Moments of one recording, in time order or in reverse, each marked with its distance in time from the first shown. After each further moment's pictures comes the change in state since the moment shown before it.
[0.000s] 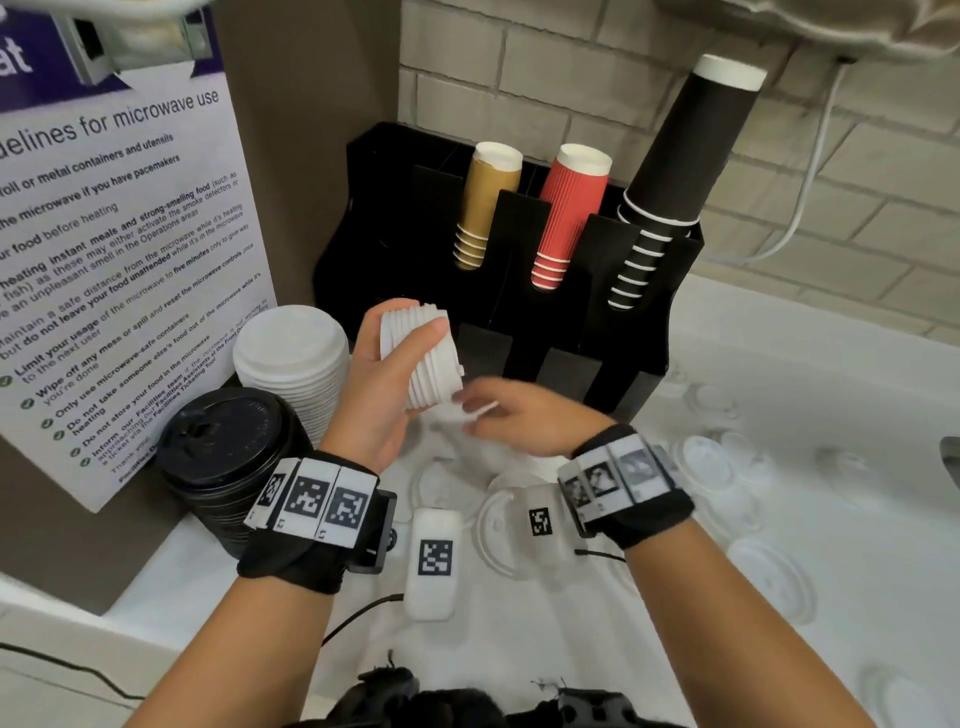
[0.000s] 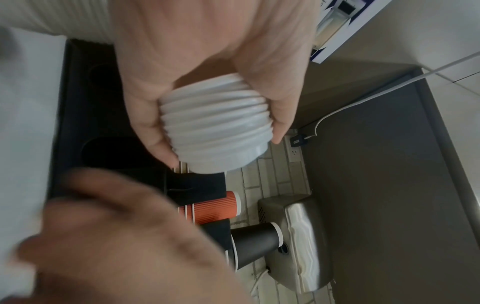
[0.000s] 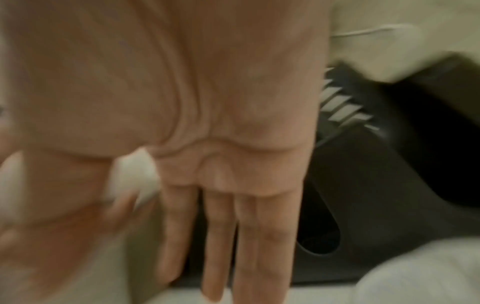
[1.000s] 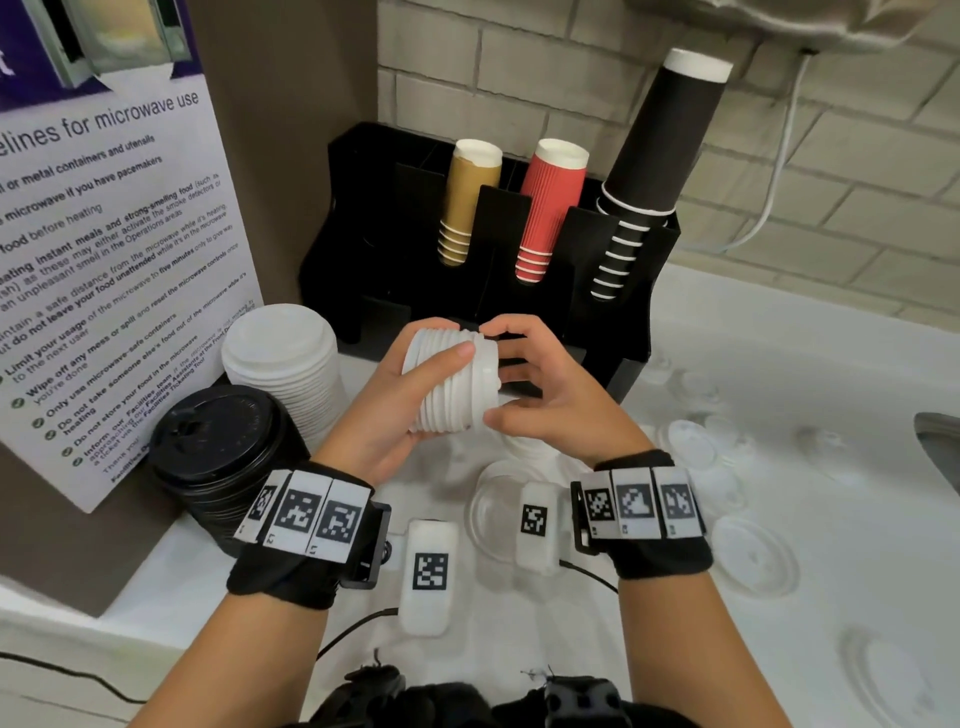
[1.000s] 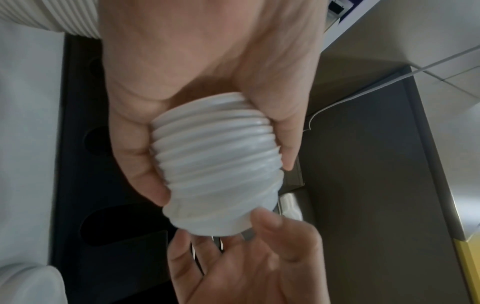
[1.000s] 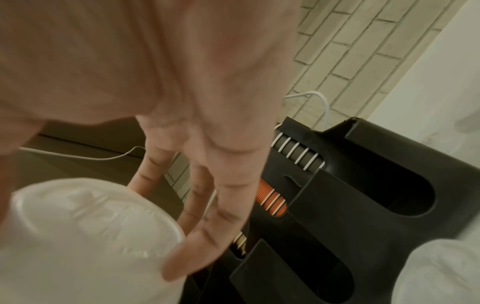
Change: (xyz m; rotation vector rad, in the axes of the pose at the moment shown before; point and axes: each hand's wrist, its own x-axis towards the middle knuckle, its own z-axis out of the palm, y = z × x) left_hand -0.019 0.001 0.006 0.097 -0.260 -0.153; right_hand -0.045 0.000 -0.001 0.464 0.336 -0.268
